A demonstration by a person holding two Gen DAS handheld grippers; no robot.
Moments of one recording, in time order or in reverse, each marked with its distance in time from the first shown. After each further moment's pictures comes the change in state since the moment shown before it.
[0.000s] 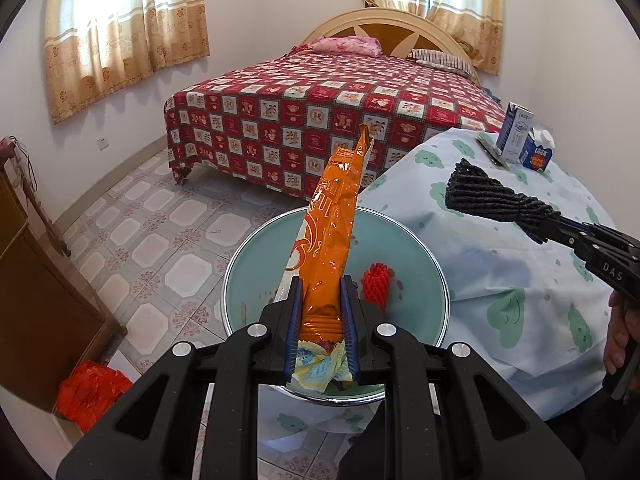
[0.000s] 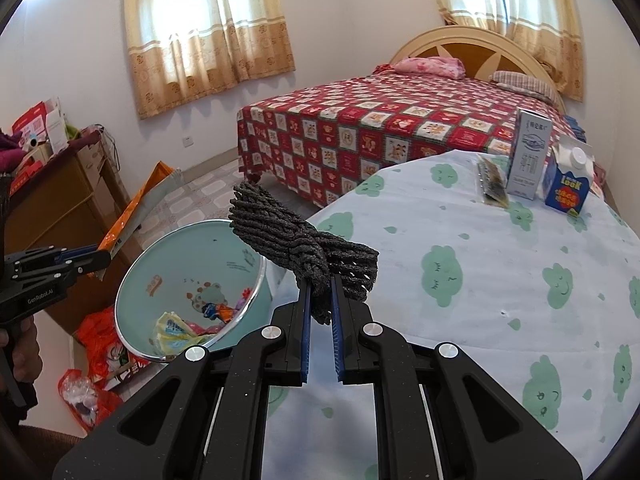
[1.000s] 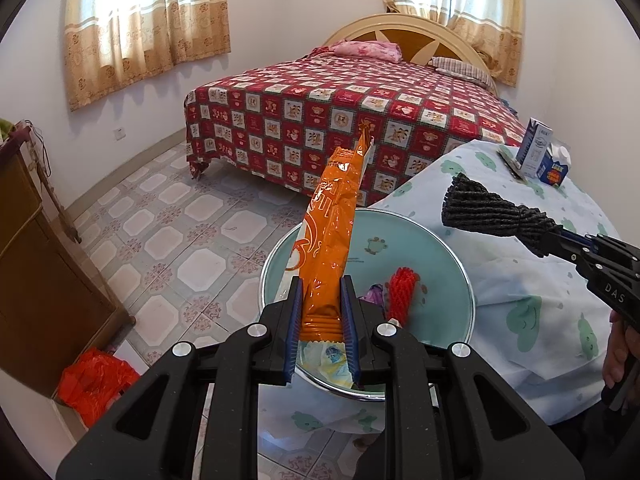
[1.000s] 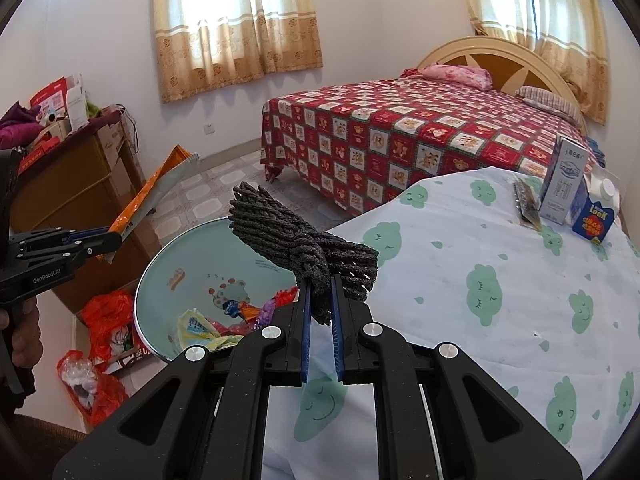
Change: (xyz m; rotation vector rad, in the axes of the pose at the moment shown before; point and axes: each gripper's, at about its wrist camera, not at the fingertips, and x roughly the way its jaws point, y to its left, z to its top) left arm -0.009 0.026 -0.001 -0.060 -0.008 0.044; right arm 0.013 0.037 0.010 -0.087 0.015 0.047
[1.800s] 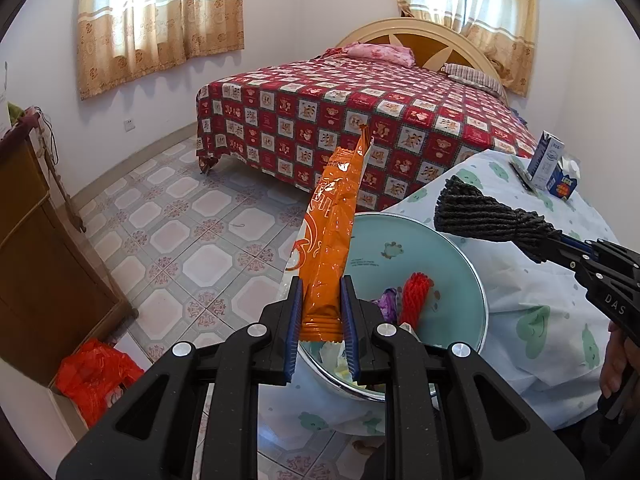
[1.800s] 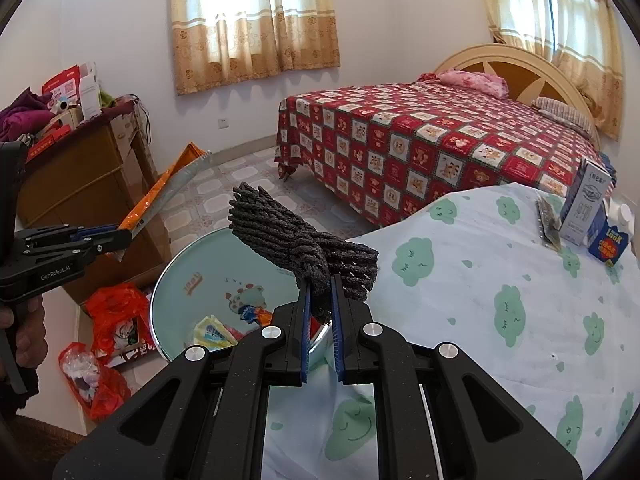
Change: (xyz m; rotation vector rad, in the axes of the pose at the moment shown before) left arm -0.001 0.018 0.002 -0.041 -0.002 0.014; right arm 0.011 0.023 0.013 -0.047 0.003 0.031
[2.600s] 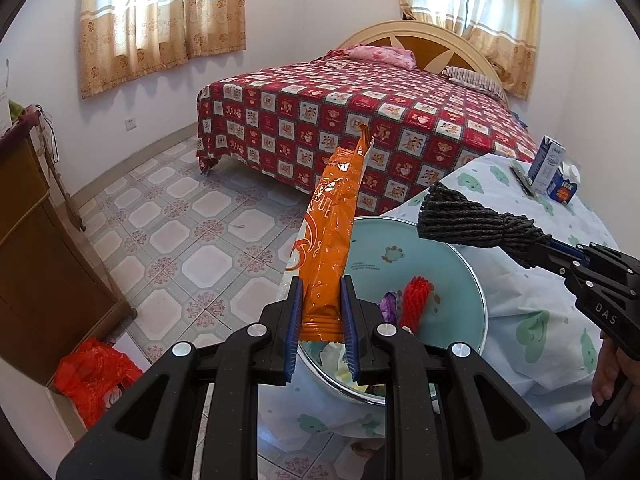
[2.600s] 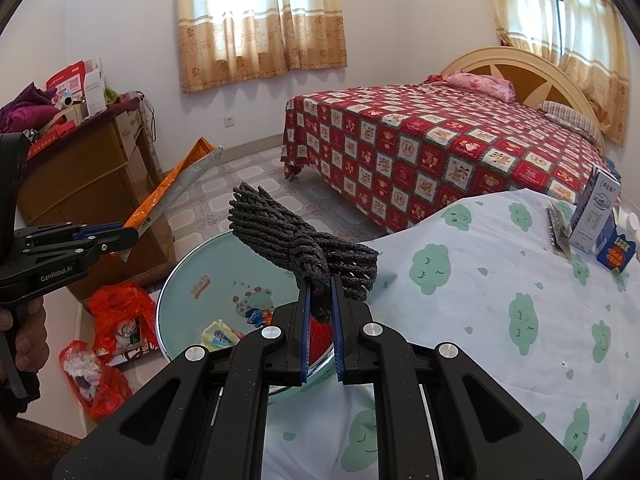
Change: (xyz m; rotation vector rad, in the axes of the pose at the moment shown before) left arm -0.001 0.005 0.005 -0.006 -0.003 -0.001; right arm 0.007 0.011 0.003 -0.018 0.002 0.012
